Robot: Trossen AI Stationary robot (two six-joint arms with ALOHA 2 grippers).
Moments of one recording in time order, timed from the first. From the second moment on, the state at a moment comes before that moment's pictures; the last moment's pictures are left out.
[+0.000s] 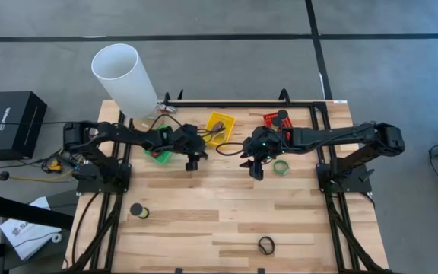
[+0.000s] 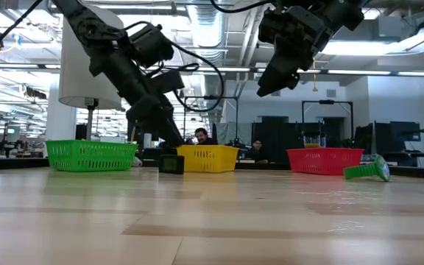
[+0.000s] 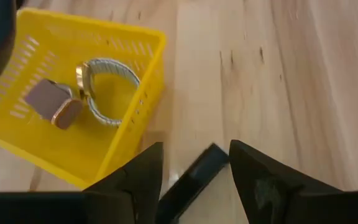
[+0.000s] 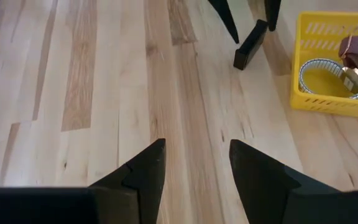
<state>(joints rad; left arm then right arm) 0.27 1.57 0.74 0.03 -0.01 0.32 -0.09 1.41 0.96 -0.36 -0.11 0.10</state>
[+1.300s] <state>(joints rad) 0.28 1.73 0.74 0.08 0.02 0.37 -0.09 1.41 0.96 -0.36 -0.11 0.10</state>
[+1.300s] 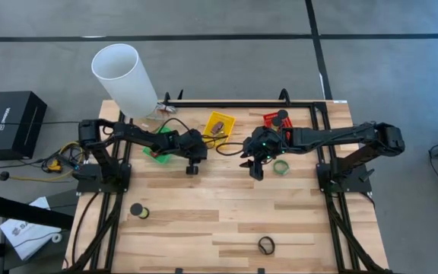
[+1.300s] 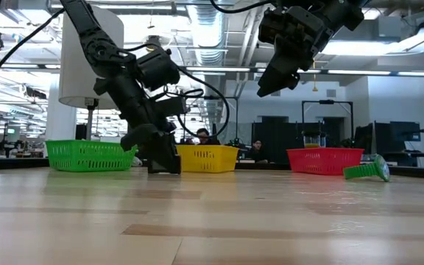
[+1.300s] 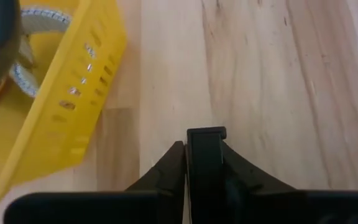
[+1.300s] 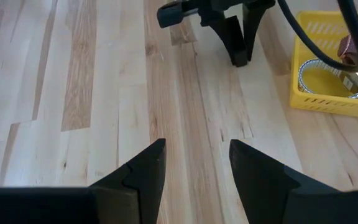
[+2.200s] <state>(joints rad) 0.31 1.10 0.74 -0.69 -0.30 -0.18 -0.09 1.41 0.96 -0.35 -0.11 0.10</state>
